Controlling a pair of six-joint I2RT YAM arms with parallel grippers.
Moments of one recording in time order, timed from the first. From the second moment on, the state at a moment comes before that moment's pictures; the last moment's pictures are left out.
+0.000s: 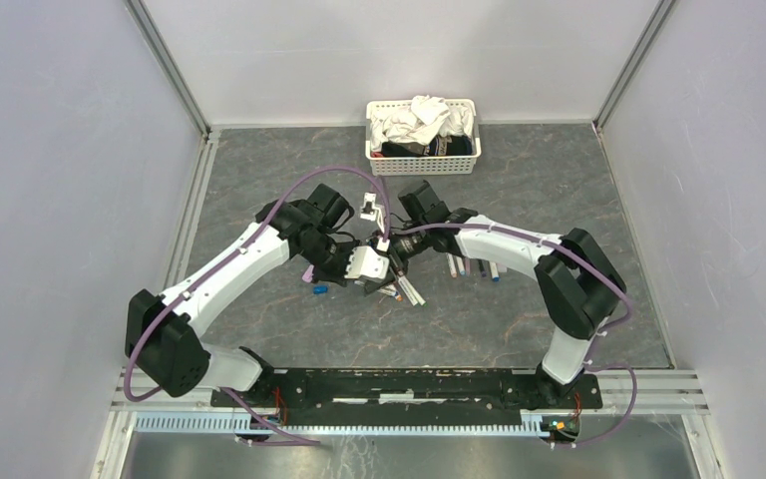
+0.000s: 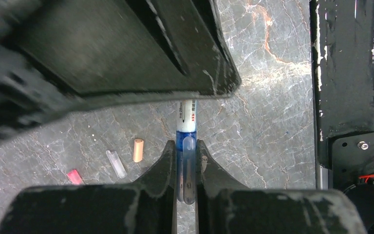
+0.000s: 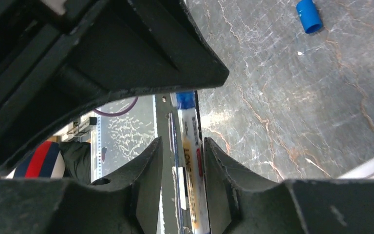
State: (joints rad) left arm -0.61 1.37 1.17 -1.09 0.45 1.16; right arm 0.74 1.76 1.17 -0.21 -1.03 0.21
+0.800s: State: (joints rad) left arm -0.44 1.45 1.21 -1.02 0.64 1.39; right arm 0.71 1.68 1.03 0.04 -0.85 0.17
